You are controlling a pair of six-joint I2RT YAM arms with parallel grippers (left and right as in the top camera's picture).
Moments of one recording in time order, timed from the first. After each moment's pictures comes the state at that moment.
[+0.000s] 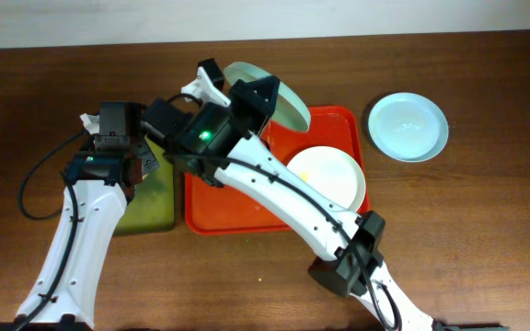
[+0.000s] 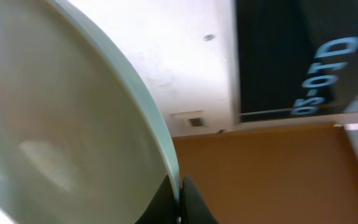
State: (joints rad) left arm -0.05 1.46 1.16 -0.77 -0.35 -0.47; right arm 0.92 2.36 2.65 -1.69 1.39 0.07
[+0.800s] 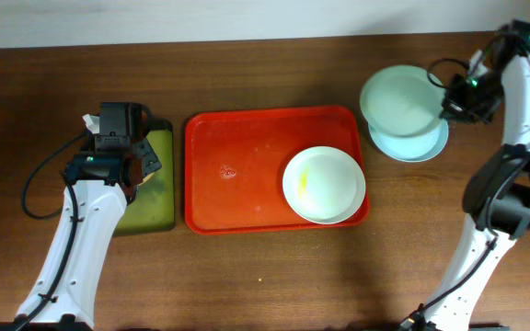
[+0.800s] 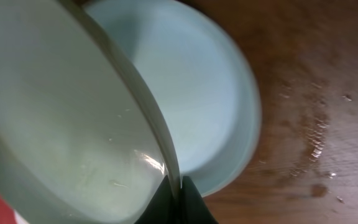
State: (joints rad) left arm -0.05 1.46 1.16 -0.78 -0.30 -0.47; right arm -0.37 2.38 2.28 -1.40 -0.28 0.10
